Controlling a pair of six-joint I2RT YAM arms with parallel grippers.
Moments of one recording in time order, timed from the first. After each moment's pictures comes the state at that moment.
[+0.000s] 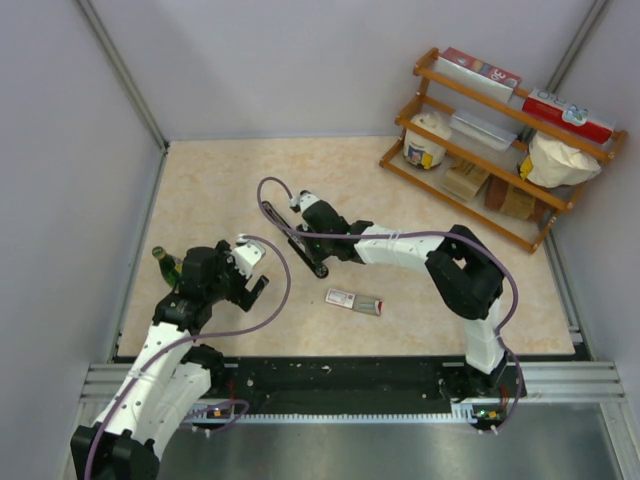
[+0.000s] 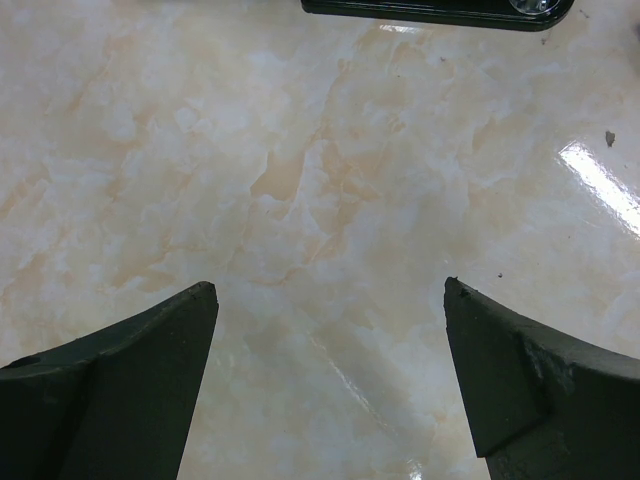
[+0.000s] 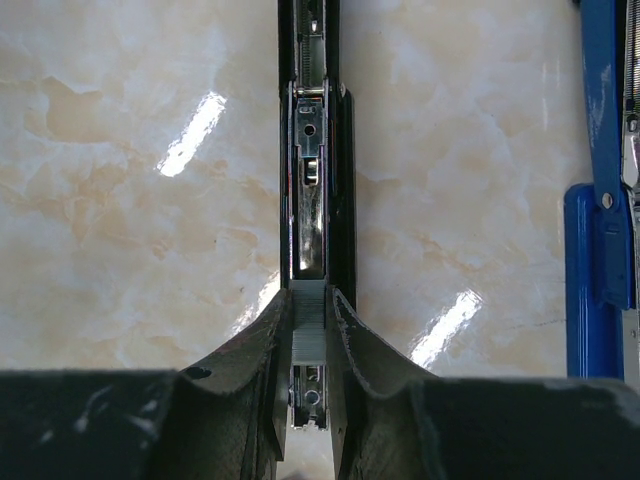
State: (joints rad) left arm -0.21 0.68 0.49 -0.46 0.25 0.46; right arm 0.90 1.97 1.36 -0.17 0.08 0.23
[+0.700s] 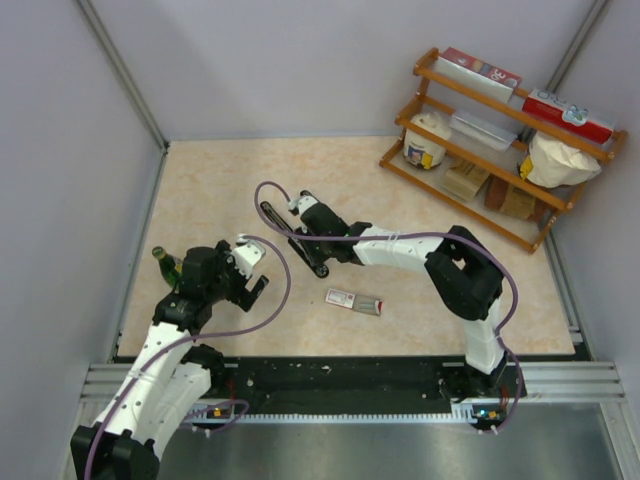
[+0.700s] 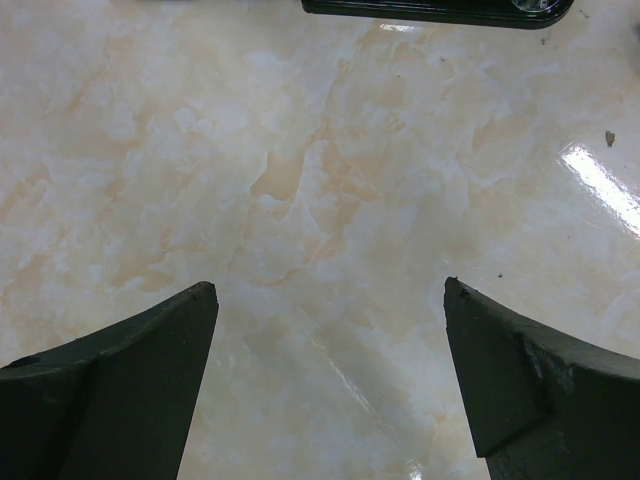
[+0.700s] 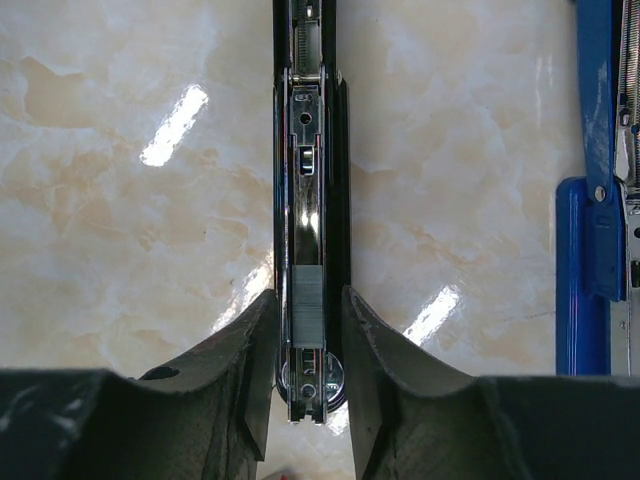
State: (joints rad) left arm -0.21 0.68 0.49 -0.46 0.25 0.46; right arm 0.91 1.97 1.36 -0.18 0.11 0.20
